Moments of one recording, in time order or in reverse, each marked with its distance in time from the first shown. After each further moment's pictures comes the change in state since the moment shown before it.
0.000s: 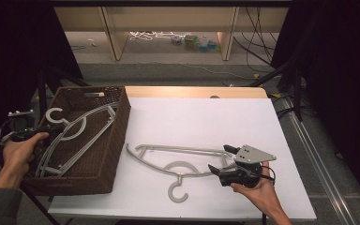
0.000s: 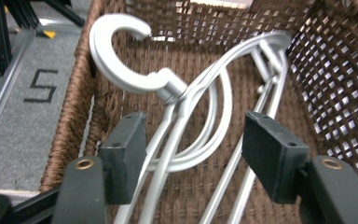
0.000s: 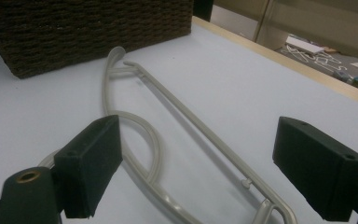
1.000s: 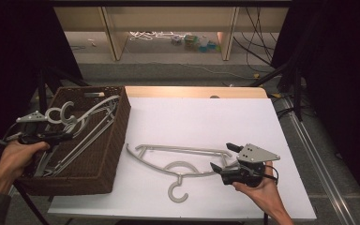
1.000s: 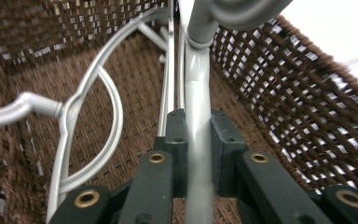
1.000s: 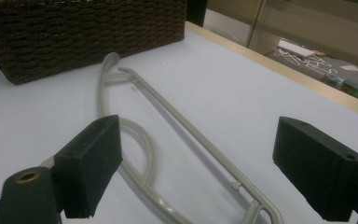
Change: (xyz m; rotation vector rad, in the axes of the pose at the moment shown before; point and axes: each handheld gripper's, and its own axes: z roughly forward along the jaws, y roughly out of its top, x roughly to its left) left arm -0.016 -0.005 0.002 0.101 -0.330 0.371; right arm -0.002 0.006 -0.008 -0.009 -0.023 0.003
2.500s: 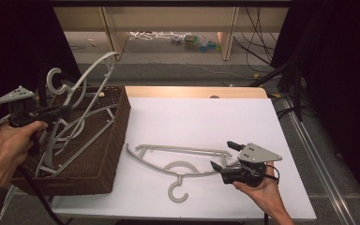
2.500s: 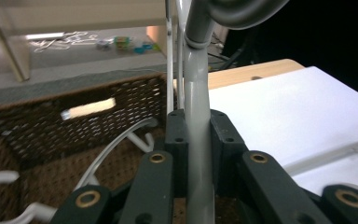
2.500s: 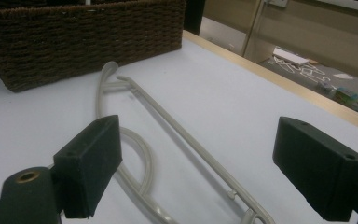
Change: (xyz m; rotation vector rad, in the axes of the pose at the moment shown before) left arm -0.042 0.062 -0.049 -0.316 0.035 -0.066; right arm 0.002 0.006 -0.004 -0.026 -0.012 -0.012
